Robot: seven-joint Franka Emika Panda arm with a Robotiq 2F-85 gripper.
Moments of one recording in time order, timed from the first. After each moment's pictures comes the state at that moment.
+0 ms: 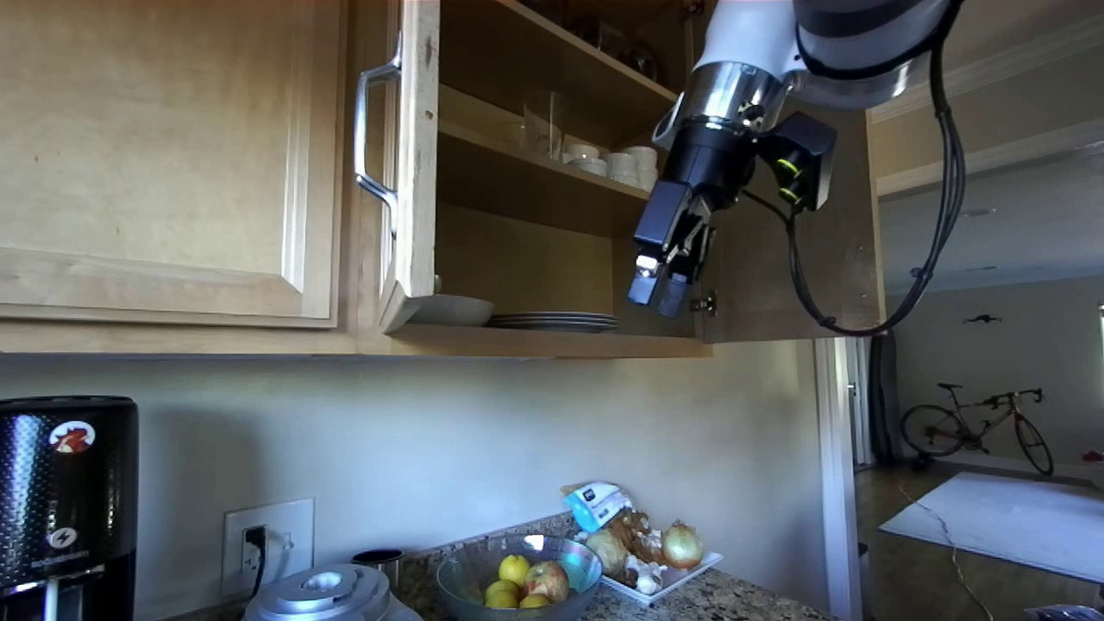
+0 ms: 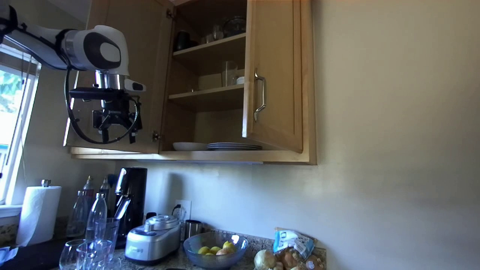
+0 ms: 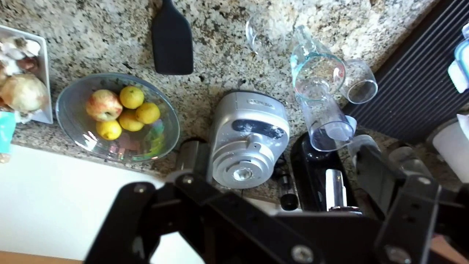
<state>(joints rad) 0.21 -0.56 0.21 -2.04 0.15 1.91 -0.02</state>
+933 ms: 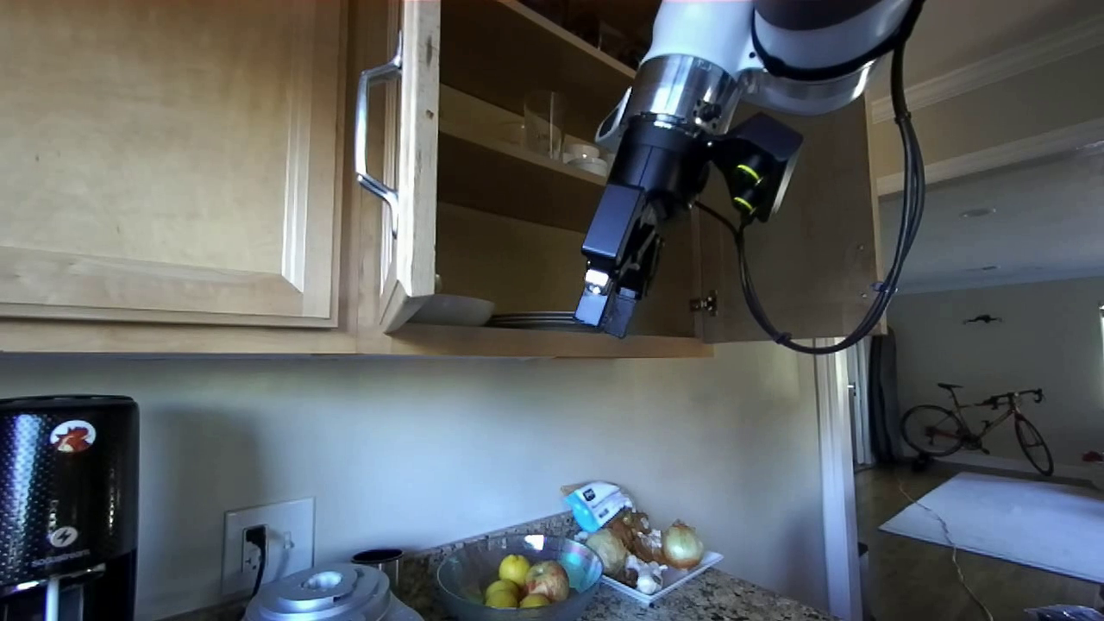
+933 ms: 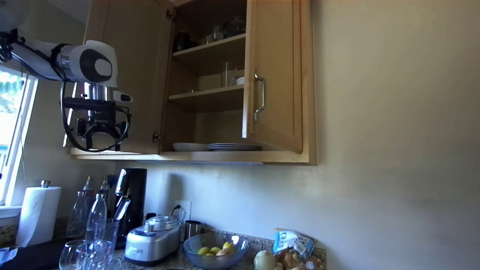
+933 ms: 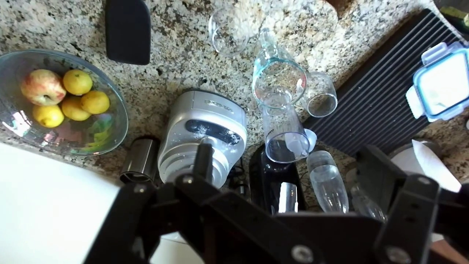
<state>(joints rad) 0.28 -0.45 0.27 -1.99 0.16 1.94 -0.03</state>
